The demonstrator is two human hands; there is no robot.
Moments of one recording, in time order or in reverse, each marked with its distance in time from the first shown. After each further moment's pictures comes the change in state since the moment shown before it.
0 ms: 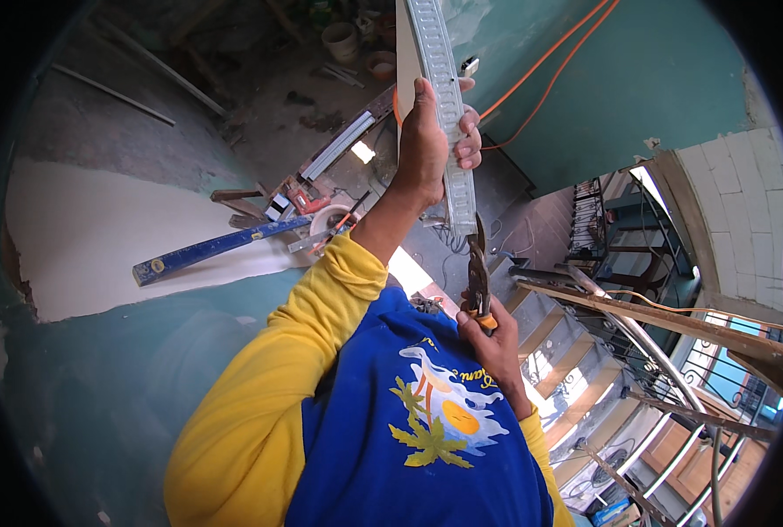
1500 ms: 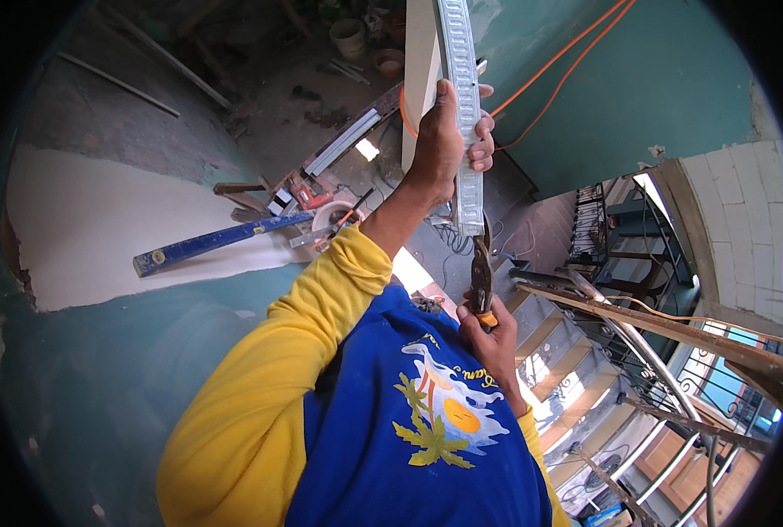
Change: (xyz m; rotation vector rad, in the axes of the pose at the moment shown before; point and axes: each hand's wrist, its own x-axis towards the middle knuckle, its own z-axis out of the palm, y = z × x) left_hand 0.005 -0.007 -0.001 0.088 -0.011 -0.031; right_hand 0.005 0.010 0.006 0.048 0.061 0.045
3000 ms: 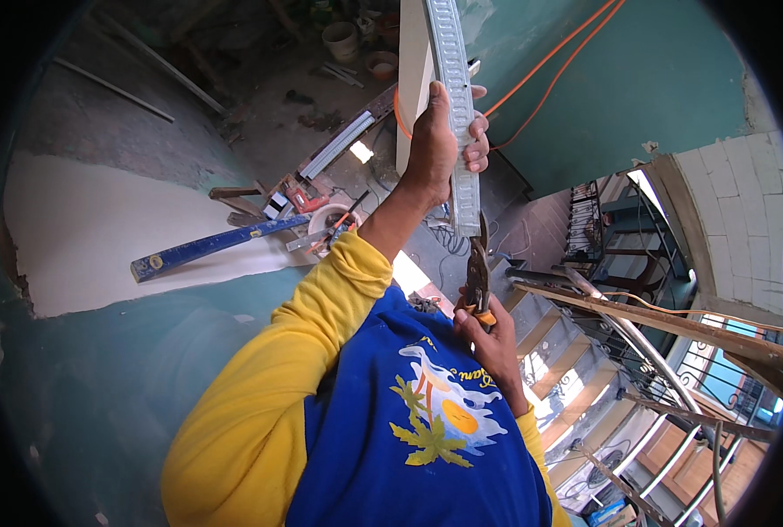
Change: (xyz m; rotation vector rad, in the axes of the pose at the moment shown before) left_hand -0.005 0.001 -0.003 -0.072 -0.006 -0.013; right_hand -0.005 -0.016 0.000 0.080 -0.107 0.058
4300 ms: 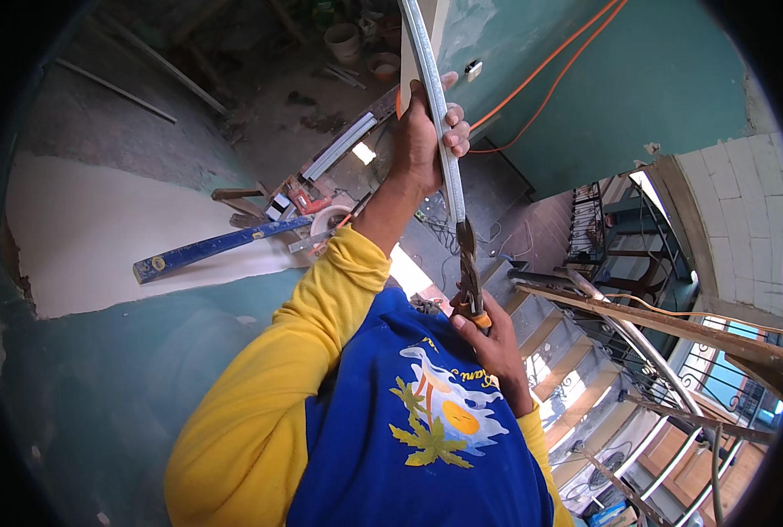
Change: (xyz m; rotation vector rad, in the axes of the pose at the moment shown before) left_hand 0.018 0.006 -0.028 -0.176 0.094 -0.029; right_hand 0.007 -0.008 -0.007 -0.229 -0.107 -0.056
